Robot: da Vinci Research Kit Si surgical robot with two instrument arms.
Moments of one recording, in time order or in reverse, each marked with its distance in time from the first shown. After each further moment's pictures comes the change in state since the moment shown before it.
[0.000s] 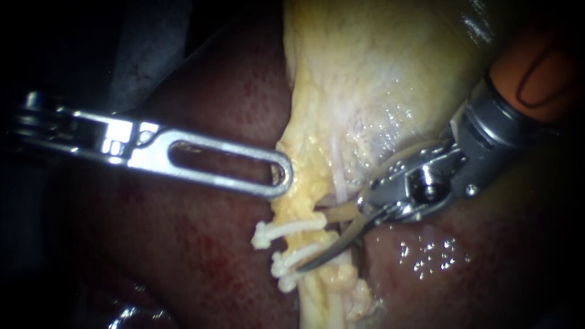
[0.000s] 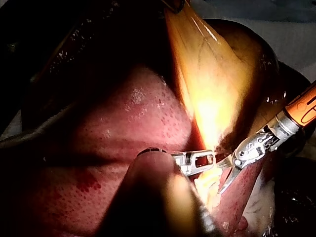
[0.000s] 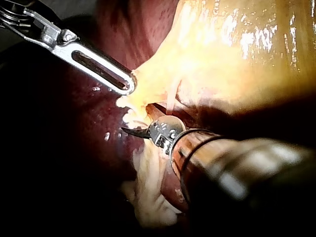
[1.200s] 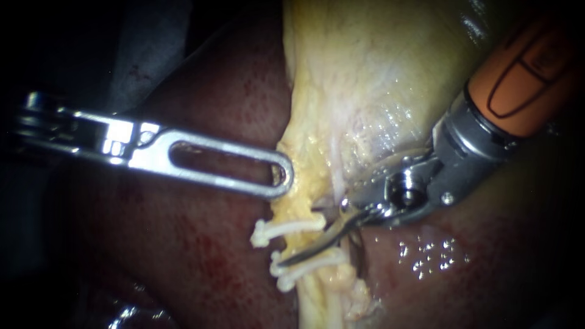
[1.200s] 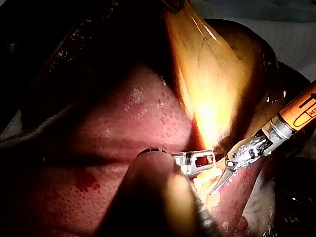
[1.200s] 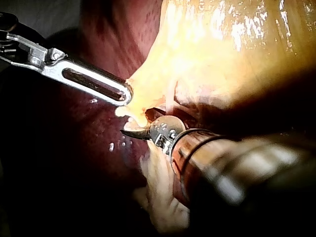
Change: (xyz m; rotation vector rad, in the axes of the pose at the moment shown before) right arm 0.000 0.001 0.002 0.030 0.042 0.128; left arm 0.000 0.000 0.000 -0.002 0.000 0.001
